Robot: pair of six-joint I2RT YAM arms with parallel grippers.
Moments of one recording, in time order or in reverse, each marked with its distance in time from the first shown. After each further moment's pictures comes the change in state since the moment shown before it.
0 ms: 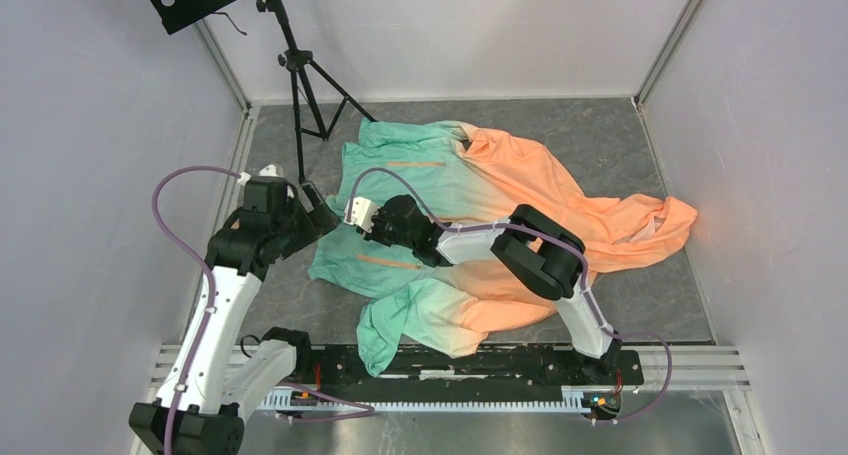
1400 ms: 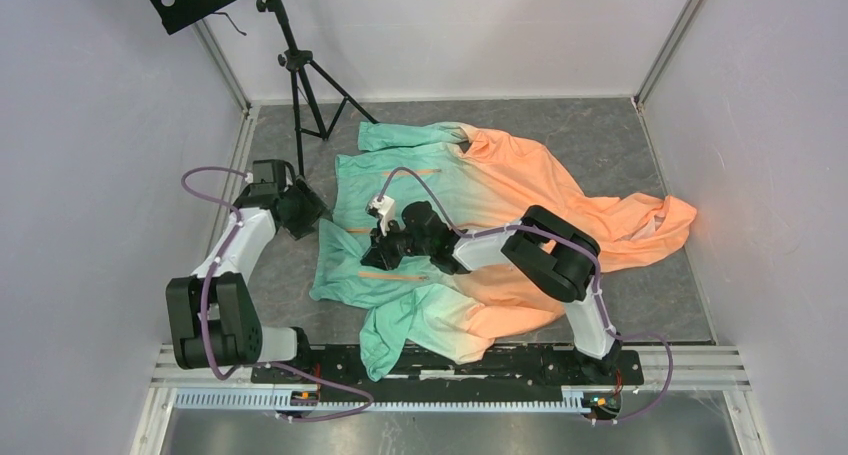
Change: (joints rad) left arm 0.243 0.484 -0.102 0.391 0.193 -0.027; right arm -0.025 -0.082 -0.182 0.135 -0.399 0.669
